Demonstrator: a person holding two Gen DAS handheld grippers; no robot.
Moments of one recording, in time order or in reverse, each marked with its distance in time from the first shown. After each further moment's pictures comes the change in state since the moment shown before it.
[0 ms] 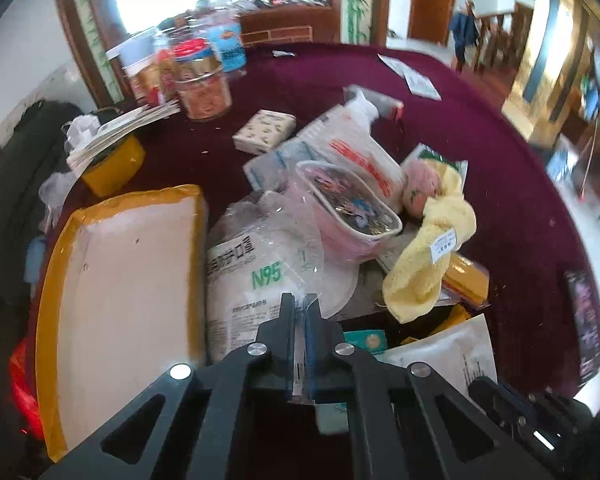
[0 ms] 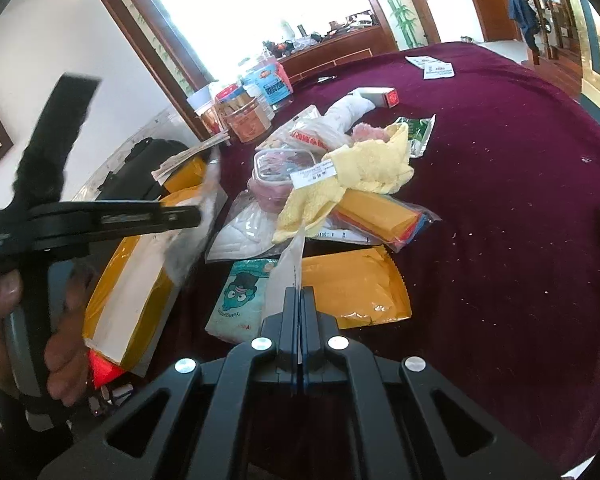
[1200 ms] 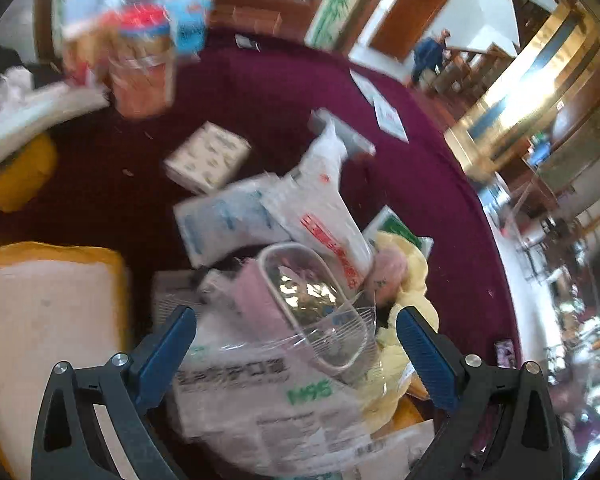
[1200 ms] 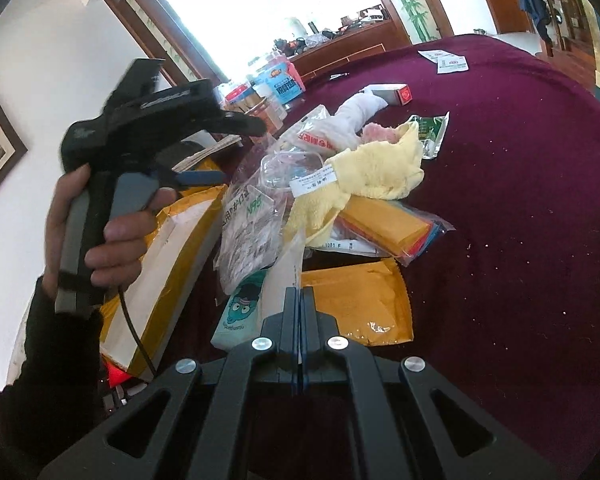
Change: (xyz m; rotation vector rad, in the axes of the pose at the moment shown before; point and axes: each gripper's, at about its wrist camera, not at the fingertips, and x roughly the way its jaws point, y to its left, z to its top) left arm 0.080 0.025 0.091 -0.116 0.113 -0.376; right arm 0.014 -0.014 0.010 0.010 0.023 0.088
